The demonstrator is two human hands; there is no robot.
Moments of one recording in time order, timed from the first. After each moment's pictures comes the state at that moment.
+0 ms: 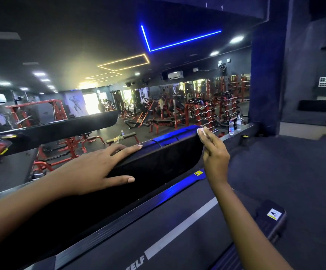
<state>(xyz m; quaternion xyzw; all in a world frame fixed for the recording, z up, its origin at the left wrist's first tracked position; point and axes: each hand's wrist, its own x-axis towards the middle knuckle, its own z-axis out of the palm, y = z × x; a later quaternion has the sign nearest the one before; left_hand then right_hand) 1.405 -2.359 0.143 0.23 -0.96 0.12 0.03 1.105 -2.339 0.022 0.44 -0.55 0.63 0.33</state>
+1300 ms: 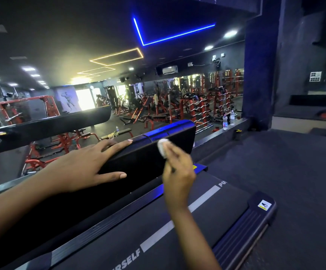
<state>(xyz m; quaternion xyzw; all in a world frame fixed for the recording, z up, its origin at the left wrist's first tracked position) 1.406 -2.357 0.139 0.23 -0.96 0.14 0.04 1.222 -2.310 0.019 0.39 -0.50 0.73 0.27</state>
